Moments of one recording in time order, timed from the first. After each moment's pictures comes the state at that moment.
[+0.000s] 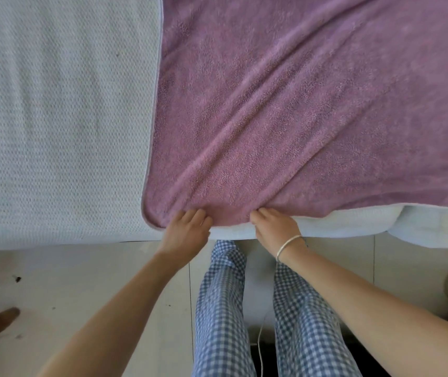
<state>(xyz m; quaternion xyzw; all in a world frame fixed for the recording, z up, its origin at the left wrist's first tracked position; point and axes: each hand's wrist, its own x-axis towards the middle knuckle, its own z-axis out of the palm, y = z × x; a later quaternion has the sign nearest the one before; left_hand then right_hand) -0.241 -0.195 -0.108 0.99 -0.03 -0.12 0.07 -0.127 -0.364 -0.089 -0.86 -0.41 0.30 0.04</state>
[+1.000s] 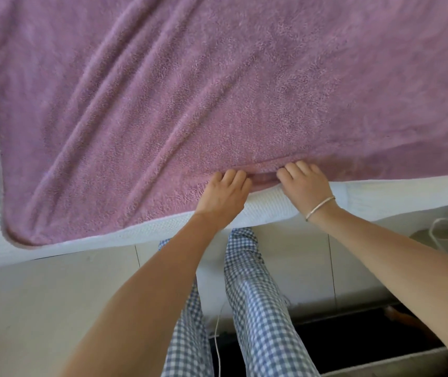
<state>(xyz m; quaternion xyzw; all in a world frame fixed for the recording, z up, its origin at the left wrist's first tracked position) -0.041 -0.429 -0.115 0.99 -0.12 -0.11 0.04 0.046 -0.596 -0.122 -0.88 -0.48 0.03 -0.04</state>
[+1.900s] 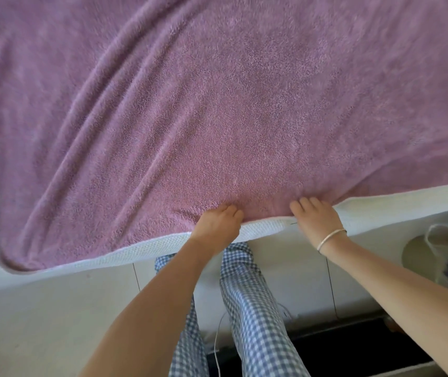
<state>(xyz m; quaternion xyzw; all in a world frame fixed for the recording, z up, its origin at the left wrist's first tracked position) -0.028 -0.454 -0.095 0.94 -0.11 -0.30 0.12 0.045 -0.657 -0.114 -0.89 -0.43 0.11 -0.08</state>
